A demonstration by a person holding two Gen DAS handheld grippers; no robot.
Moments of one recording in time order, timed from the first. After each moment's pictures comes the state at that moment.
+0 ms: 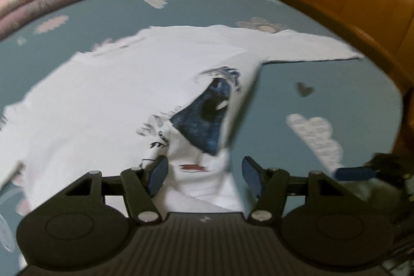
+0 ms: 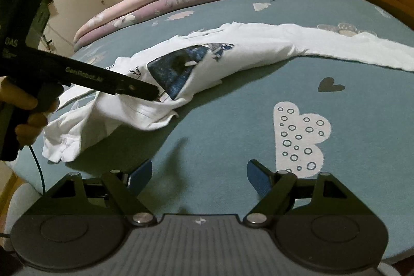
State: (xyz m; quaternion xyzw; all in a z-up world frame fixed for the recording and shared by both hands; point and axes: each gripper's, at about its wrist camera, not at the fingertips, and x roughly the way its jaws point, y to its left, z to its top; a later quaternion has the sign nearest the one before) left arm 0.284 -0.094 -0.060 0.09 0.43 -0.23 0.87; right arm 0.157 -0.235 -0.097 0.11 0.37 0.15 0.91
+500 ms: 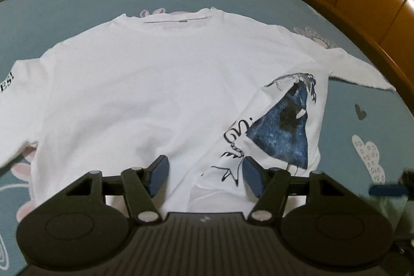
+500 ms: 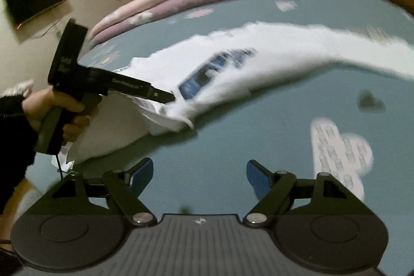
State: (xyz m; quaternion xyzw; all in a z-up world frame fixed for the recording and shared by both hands) left arm 0.343 -0.018 -0.107 0.00 0.45 -0.20 0.87; right arm 0.198 -0.202 -0.098 0.08 0.36 0.20 0.91
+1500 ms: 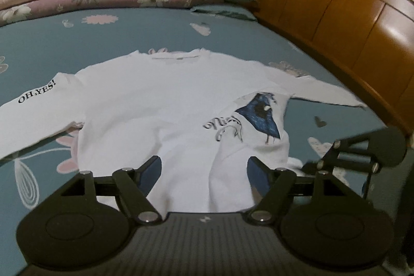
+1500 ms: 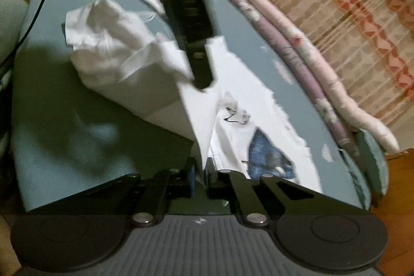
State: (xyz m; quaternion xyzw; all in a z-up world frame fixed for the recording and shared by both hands) left arm 0.234 0.012 -0.050 -0.03 0.36 -0.21 0.91; right arm 0.182 -0.083 -0.093 -0.42 0.23 0.26 0.84
